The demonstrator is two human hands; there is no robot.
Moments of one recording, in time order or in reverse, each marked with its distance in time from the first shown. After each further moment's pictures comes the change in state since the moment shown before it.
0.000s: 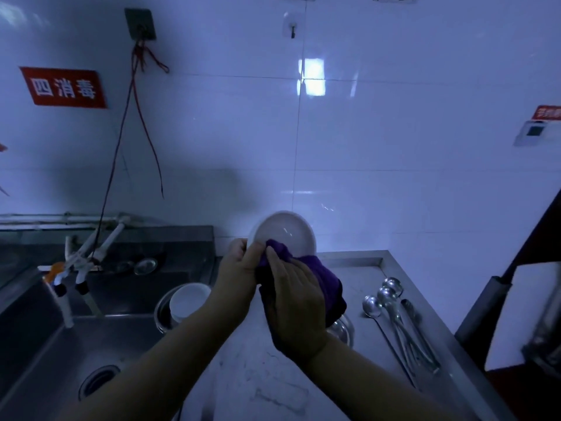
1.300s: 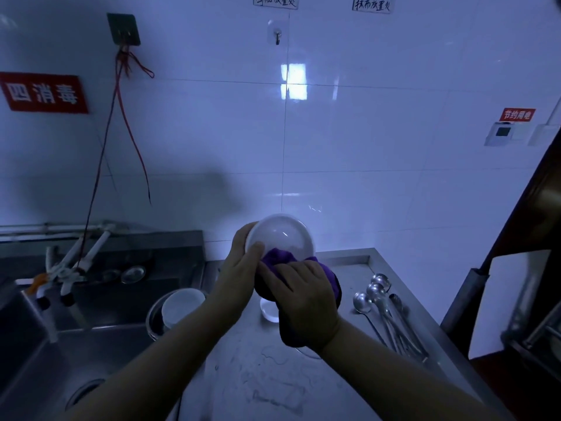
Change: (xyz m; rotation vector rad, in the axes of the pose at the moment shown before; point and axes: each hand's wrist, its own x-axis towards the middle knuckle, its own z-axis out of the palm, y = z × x) left_hand -0.005 0.010 -0.001 0.153 -0.138 0.204; right_hand 0.006 0.019 -0.017 -0.239 -0.046 -0.298
